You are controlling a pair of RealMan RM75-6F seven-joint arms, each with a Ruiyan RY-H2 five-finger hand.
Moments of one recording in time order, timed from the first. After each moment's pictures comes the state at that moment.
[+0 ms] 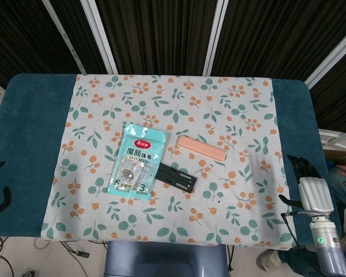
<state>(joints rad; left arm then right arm) -0.04 -1.10 -0.10 -1.76 1.32 1.49 0.07 0.20 -1.24 0.14 -1.55 -1.39 1.30 -0.03</state>
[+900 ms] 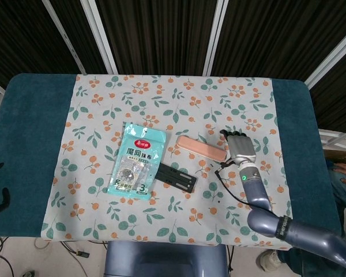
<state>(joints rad) -0.05 -1.07 -0.10 -1.79 1.27 1.44 0.04 0.84 -1.53 0.34 -1.50 -0.49 0.99 -0.67</state>
